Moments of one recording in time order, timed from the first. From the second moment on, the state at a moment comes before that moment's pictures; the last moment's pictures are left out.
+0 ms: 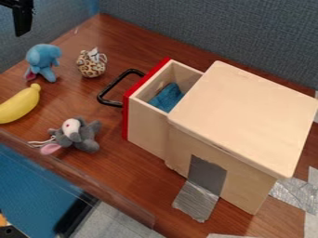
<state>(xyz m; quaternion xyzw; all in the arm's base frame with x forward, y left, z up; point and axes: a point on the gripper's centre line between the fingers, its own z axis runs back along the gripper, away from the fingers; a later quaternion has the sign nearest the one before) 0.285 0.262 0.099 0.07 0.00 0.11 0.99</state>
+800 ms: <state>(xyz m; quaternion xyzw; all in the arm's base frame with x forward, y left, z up) 0.310 0.167 0.060 0.03 0.03 0.03 1.00</state>
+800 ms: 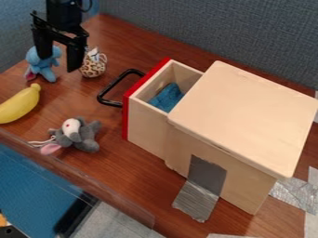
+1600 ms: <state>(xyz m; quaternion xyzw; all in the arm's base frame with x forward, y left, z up) 0.332 0.111 0.034 -0.02 0.03 0.01 1.00</state>
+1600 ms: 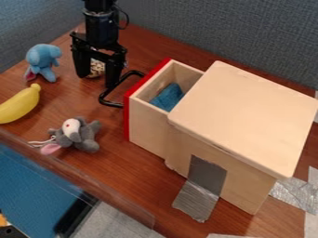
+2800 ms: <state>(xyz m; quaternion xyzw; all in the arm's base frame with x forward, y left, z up) 0.330 0.094 0.068 -0.01 0.00 0.01 1.00</state>
